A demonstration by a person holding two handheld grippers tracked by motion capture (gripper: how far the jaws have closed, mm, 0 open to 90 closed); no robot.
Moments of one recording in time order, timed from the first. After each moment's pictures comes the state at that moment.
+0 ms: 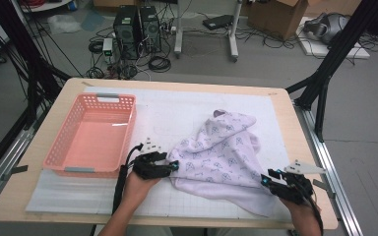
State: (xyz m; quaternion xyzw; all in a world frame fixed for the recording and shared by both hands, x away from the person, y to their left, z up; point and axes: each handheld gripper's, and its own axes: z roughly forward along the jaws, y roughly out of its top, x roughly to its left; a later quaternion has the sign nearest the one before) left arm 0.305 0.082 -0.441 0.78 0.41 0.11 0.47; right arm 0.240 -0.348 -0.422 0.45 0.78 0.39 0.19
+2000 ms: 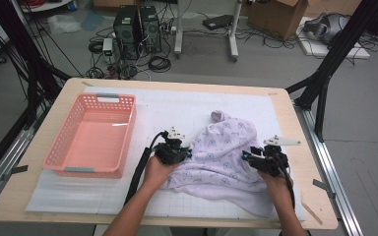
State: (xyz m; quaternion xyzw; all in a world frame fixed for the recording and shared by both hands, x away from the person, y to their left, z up) left arm 0.347 0.030 -0.438 0.82 0.37 0.10 0.43; right arm 0.315 -0.304 -0.421 0.48 0.76 0.41 0.18
